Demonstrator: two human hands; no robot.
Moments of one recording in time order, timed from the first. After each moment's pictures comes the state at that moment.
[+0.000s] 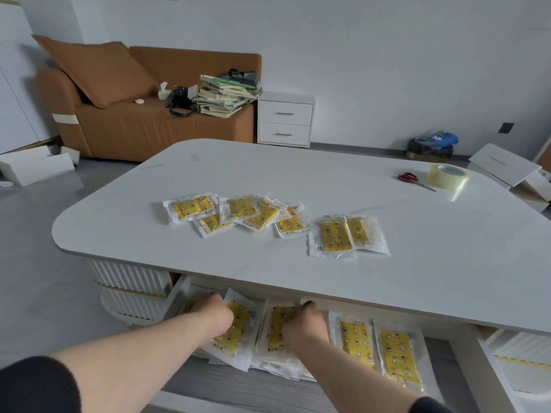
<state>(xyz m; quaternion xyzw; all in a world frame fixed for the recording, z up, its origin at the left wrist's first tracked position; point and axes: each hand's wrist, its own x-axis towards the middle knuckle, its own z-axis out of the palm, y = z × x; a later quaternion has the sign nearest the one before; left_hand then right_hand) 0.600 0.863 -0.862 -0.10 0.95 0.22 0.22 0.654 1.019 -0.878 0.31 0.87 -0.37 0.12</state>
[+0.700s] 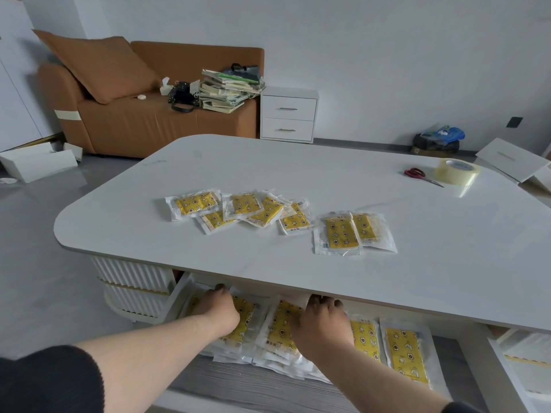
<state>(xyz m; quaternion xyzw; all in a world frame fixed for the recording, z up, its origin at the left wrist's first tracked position) 0.591 0.863 -0.876 -0.02 0.98 0.13 0.17 0.665 1.039 -0.879 0.14 0.98 -0.07 0.09</state>
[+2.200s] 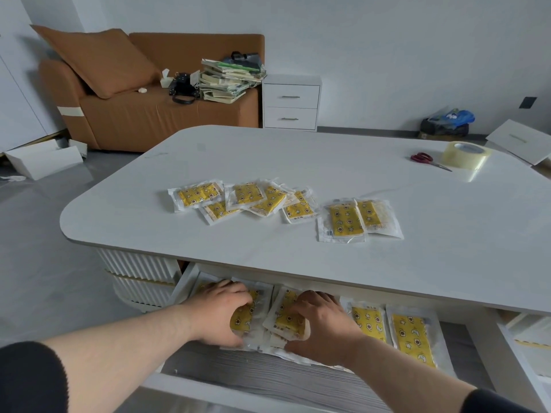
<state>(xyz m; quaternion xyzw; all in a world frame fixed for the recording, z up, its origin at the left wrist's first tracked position) 0.592 0.827 -0.880 0.33 0.93 -0.01 0.18 0.676 1.058 -0.895 -0.07 0.98 -0.15 0.09</state>
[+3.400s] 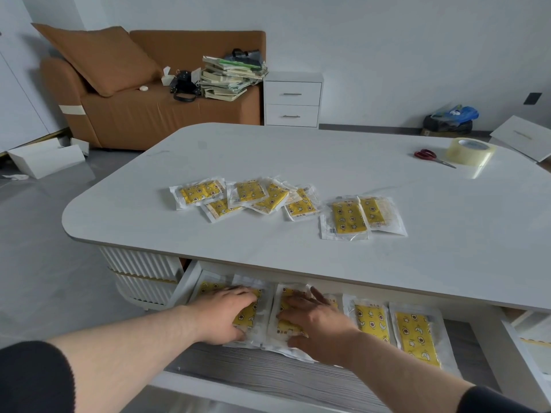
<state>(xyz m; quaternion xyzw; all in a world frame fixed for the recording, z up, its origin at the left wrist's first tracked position) 0.596 0.830 -0.883 0.31 0.92 0.00 0.22 0.668 1.054 -0.908 -0.19 0.97 -0.11 0.08</state>
